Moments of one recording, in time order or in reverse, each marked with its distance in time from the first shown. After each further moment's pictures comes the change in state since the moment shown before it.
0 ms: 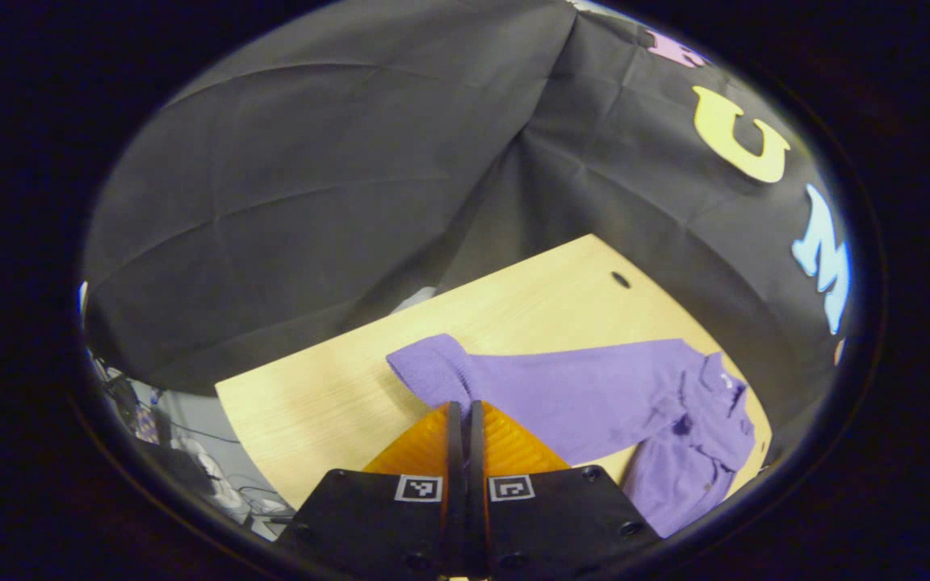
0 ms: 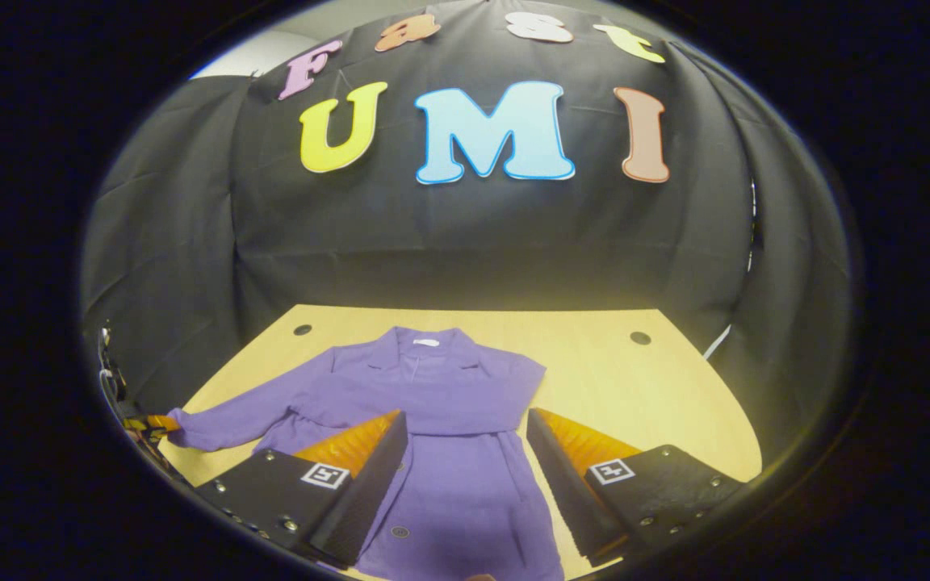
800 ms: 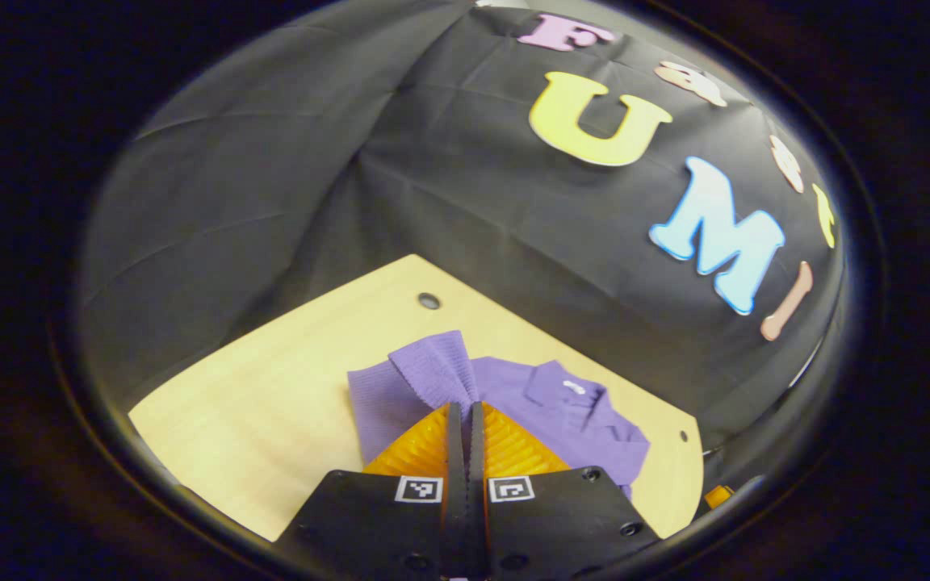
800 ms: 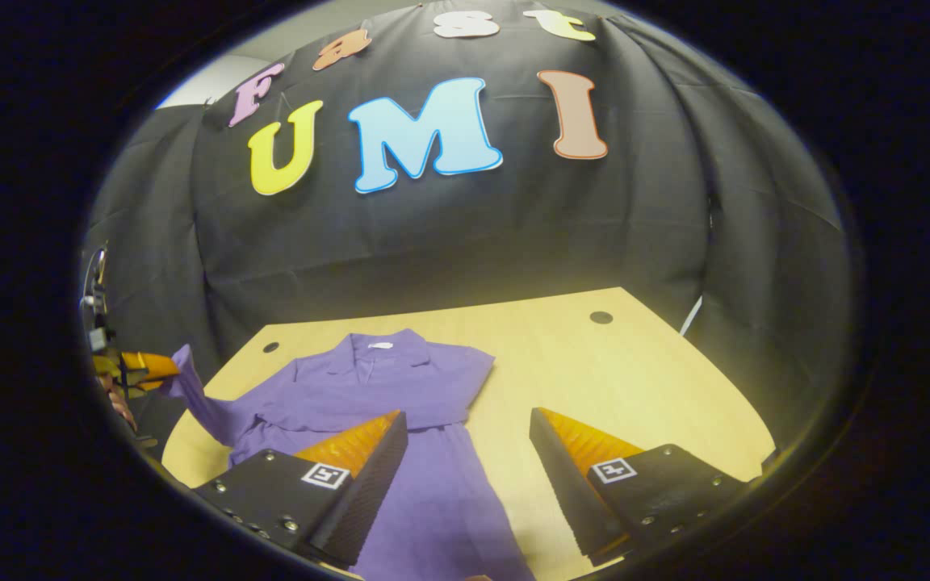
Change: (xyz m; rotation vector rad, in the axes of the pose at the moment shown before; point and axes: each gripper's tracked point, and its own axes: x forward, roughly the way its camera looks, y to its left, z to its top) left arm -0.056 -0.290 0.014 0.144 -0.003 -0.405; right arm -0.006 -0.081 -0.019 0.112 -0.027 -0.077
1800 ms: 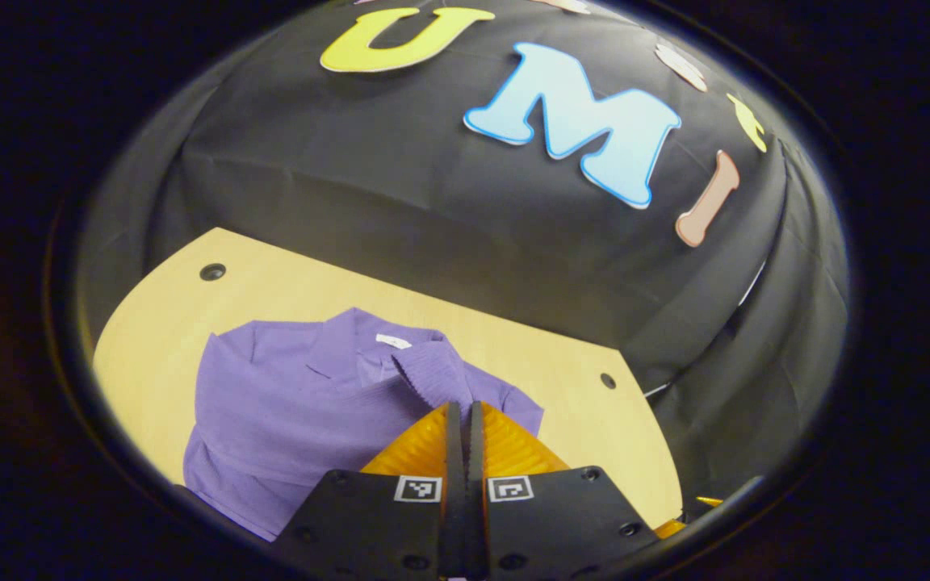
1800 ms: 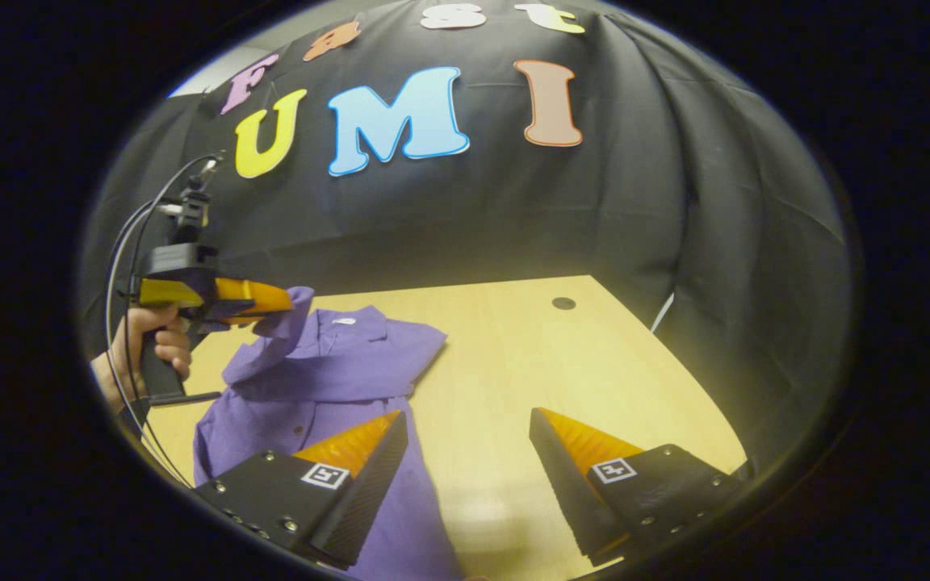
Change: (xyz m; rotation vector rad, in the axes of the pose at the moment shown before) left arm 0.108 -0.240 -0.145 0.224 0.242 -0.282; right arm -0.020 -0.061 -0.025 -0.044 0.071 -0.039
